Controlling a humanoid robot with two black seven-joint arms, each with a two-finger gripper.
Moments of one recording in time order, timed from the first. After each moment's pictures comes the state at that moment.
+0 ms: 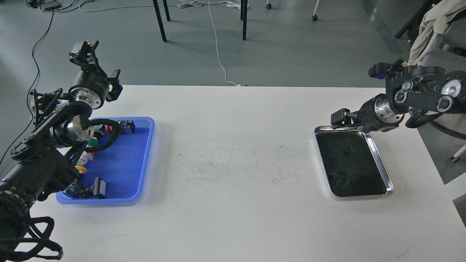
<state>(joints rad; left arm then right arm) -0.72 0.29 -1.01 -0.66 0.35 -0.04 -0.23 1.57 -0.42 -0.90 0.93 -0.39 0.46 -0.08</state>
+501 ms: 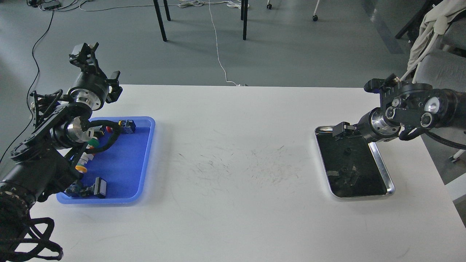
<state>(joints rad) -0.72 0.29 -1.00 -0.66 0.35 -0.04 -0.23 1.49 -0.37 -0.92 0.86 -0.39 0.43 -0.08</state>
